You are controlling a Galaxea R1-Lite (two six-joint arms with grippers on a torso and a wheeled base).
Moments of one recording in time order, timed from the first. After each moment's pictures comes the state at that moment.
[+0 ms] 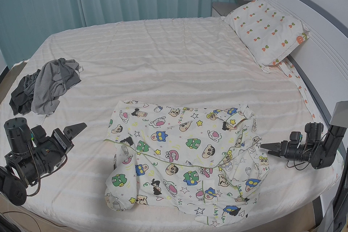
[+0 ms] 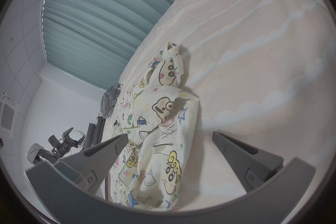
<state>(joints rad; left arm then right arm) -0.06 1.55 -0.19 -1.05 -0.18 -0.83 -0.17 2.29 -0.56 -1.08 0.82 0.36</state>
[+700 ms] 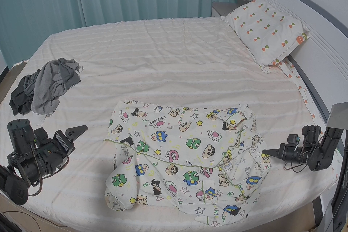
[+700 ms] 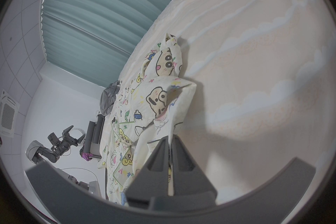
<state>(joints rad) -0.06 1.58 -0.19 -1.05 -0.17 -0.84 -0.18 2.33 -0.56 -1.15 0.81 0.36</state>
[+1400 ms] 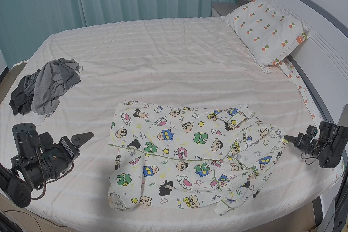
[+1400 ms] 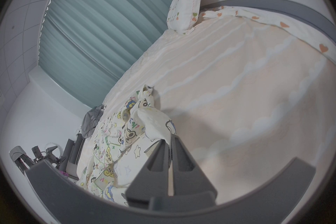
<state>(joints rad) -0.11 1.60 -0.17 -1.05 -0.17 -0.84 -0.37 2.34 -0.59 -1.28 0.73 0.36</state>
